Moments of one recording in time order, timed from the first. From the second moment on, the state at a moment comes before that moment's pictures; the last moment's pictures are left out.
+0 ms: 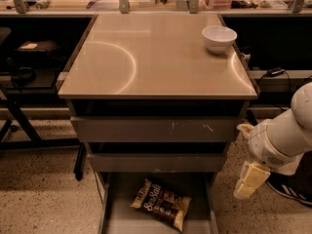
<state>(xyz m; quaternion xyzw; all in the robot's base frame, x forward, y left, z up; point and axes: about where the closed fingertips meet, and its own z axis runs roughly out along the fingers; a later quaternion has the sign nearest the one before) 0.422 -0.224 0.737 -0.59 0.78 0.05 0.18</state>
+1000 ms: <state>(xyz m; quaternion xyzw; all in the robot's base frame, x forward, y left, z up) 0.415 -0.200 0.568 -0.56 0.79 0.16 0.20</state>
